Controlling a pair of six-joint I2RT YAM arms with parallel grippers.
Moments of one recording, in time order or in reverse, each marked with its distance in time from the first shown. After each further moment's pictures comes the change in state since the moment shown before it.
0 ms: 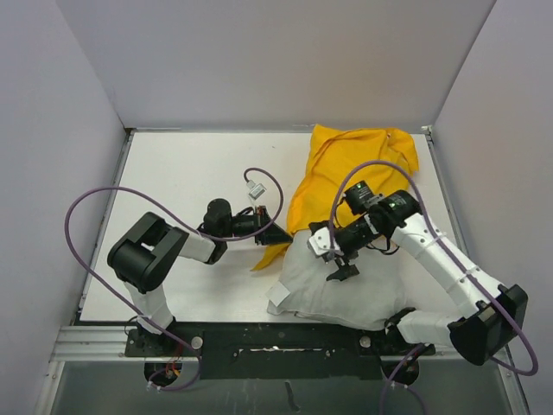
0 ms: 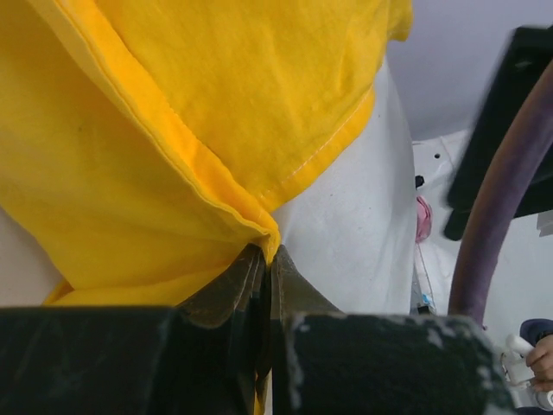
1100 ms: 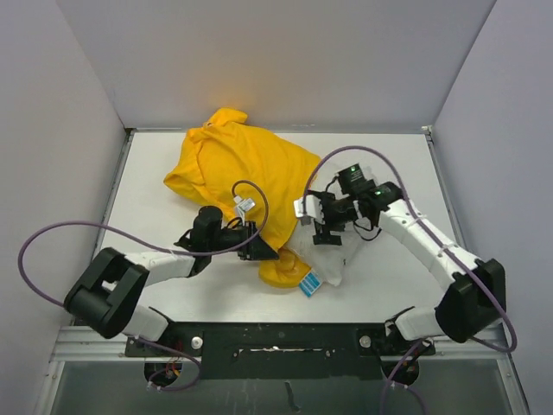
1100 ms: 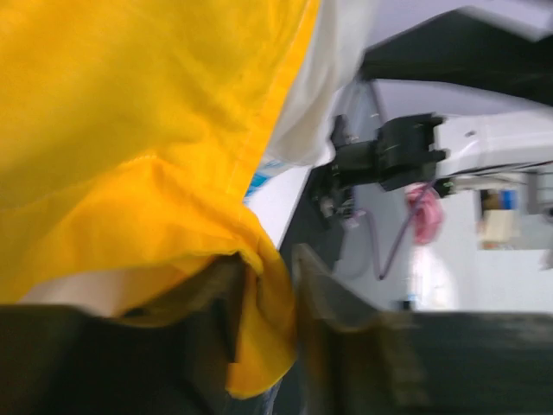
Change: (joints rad) left arm 0.007 -0.321 -0.140 -0.494 -0.078 0.089; right arm -0.007 0.197 -0.140 0.583 0.439 0.337
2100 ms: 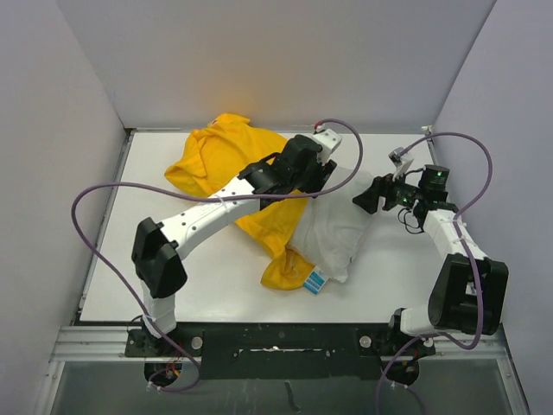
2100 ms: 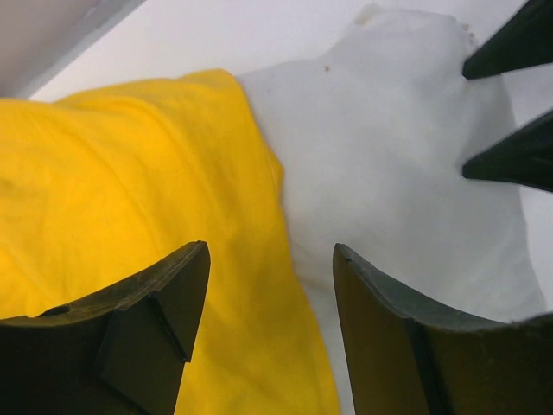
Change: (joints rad) left arm -0.341 0.341 1.273 -1.137 -1.062 0.775; right arm -0.702 -0.018 -0.233 0.599 -0.435 0.967
